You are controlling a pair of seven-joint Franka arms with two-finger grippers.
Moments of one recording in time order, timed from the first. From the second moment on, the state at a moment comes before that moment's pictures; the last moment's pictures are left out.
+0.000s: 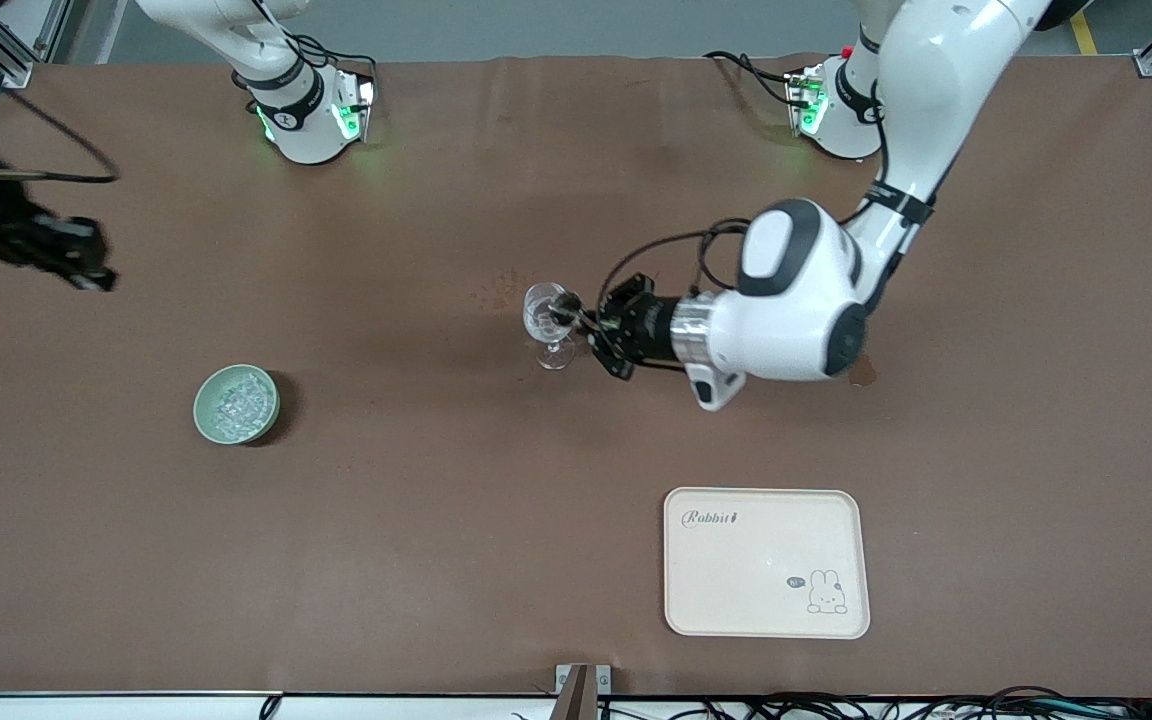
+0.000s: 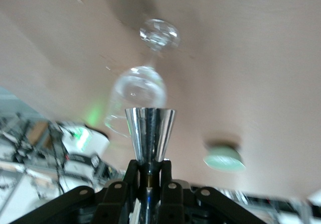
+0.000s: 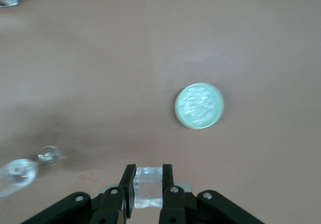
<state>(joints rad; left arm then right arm) -0.16 0.58 -0.43 -1.51 -0.78 2.04 -1.54 0.18 0.04 0.00 -1.46 0.02 1.54 0.31</state>
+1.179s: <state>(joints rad) 0.25 1.03 -0.31 -1.24 -1.22 2.04 -0.97 0.73 0.42 0.00 -1.48 0.02 1.84 0.97</state>
